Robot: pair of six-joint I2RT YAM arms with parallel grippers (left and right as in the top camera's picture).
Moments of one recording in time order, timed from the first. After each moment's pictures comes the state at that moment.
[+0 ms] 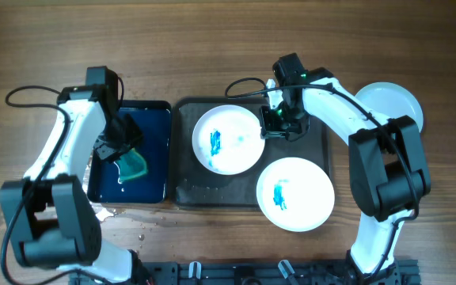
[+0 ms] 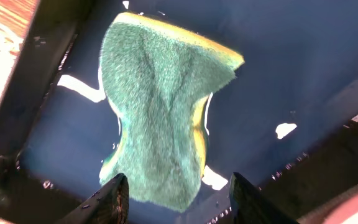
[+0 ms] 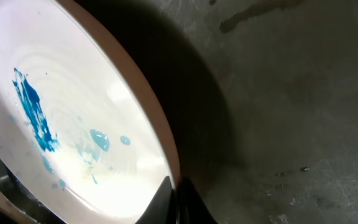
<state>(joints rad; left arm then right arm) 0.06 1.73 1.18 -1.06 -0.02 -0.56 0.35 2.03 1.39 -0.86 -0.40 0.23</state>
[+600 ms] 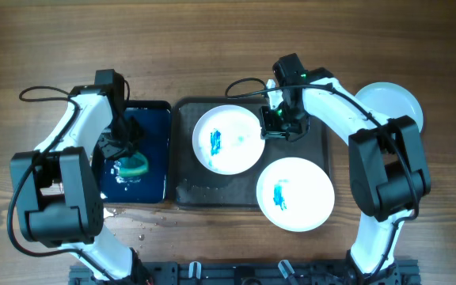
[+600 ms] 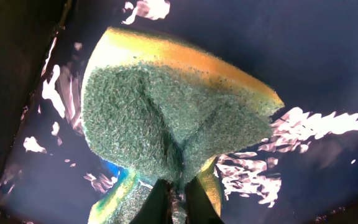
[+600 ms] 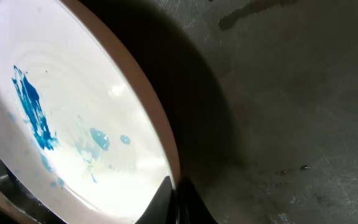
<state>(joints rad) 0.06 1.85 1.18 -0.98 -0.04 -0.54 0.35 2.03 1.38 -0.87 -0.40 0.23</state>
